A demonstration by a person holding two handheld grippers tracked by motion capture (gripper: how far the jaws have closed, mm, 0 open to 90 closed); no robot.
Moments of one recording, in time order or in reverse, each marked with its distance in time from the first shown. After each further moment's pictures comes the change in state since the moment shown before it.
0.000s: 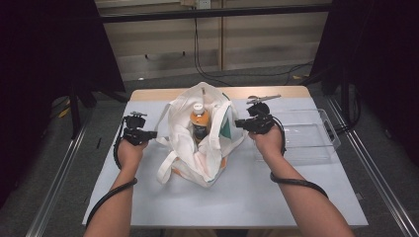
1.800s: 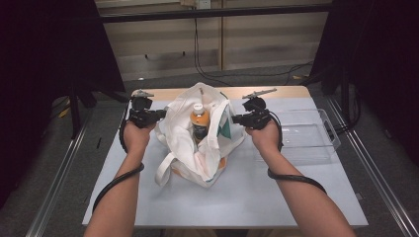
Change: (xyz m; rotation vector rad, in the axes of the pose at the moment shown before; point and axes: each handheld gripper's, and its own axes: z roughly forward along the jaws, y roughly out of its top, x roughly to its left) left arm -0.031 0.056 -0.024 -0.158 -0.035 0.097; right arm 0.010 0.017 -0.002 0.007 -0.014 -0.023
